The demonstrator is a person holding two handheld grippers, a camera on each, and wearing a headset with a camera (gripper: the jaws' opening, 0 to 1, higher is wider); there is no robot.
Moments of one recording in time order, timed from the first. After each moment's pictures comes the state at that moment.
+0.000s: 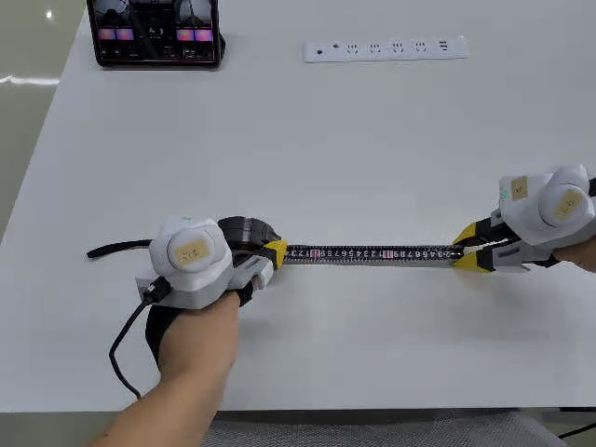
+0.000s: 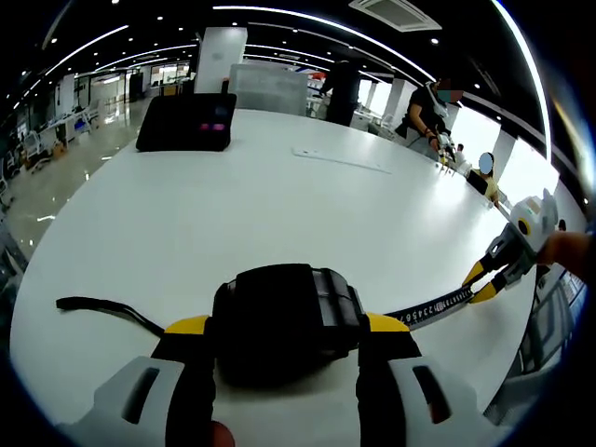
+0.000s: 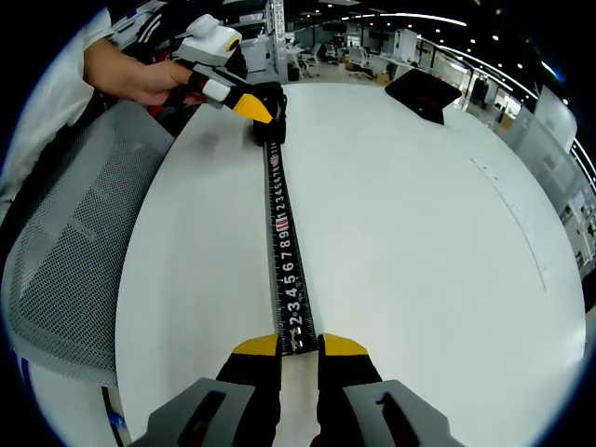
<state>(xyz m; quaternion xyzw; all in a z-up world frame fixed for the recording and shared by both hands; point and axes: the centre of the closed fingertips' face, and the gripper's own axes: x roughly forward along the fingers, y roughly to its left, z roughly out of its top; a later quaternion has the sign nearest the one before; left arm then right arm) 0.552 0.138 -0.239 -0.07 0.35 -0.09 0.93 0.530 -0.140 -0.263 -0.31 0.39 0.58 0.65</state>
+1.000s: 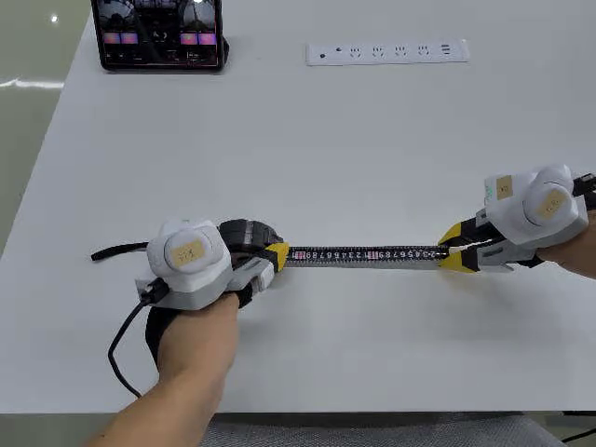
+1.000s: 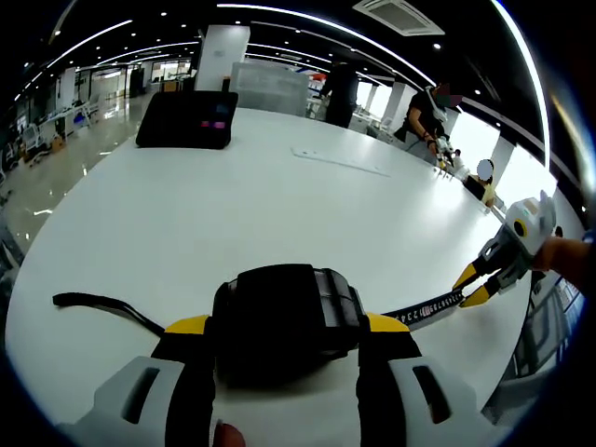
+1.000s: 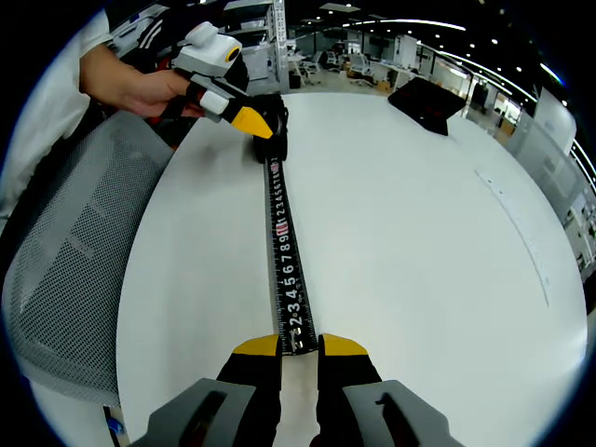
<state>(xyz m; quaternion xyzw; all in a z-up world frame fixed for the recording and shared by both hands) 0.552 0.138 -0.239 -0.08 0.35 -0.09 0.93 0.535 -0.114 -0.259 -0.30 0.37 0.59 0.65</state>
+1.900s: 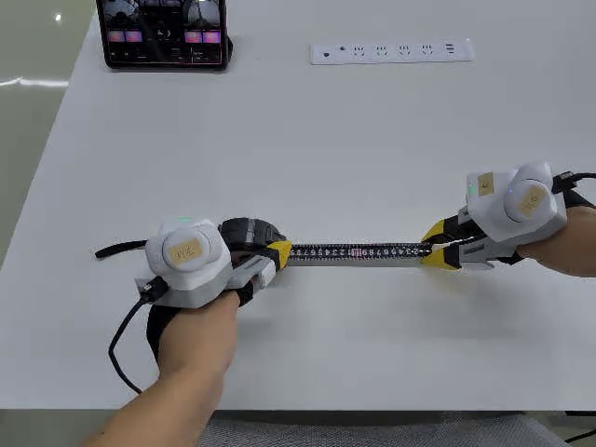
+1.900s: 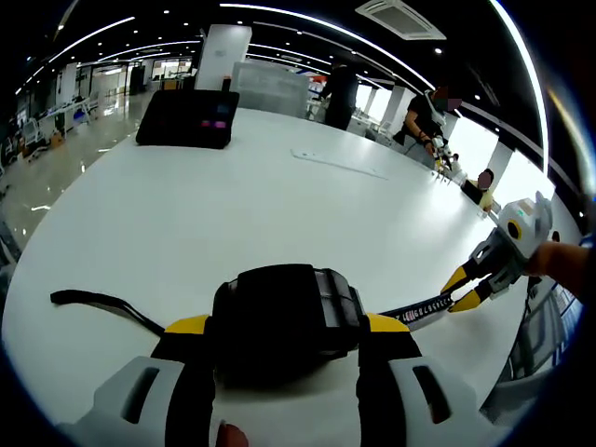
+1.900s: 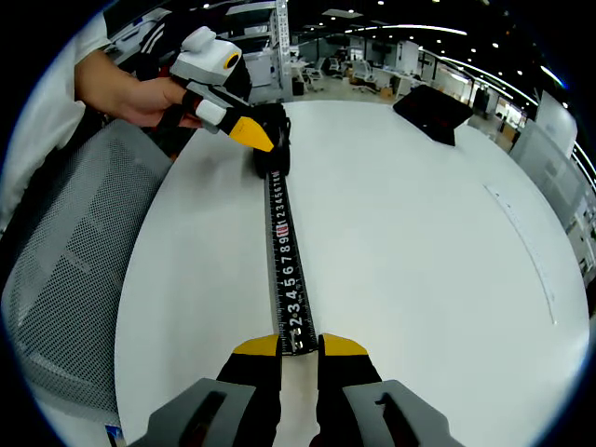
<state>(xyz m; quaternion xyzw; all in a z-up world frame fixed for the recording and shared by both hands) 0.551 0.140 -0.238 -0.09 0.35 -0.10 0.93 0.536 -0.086 -0.259 -0.29 0.36 0.60 0.65</state>
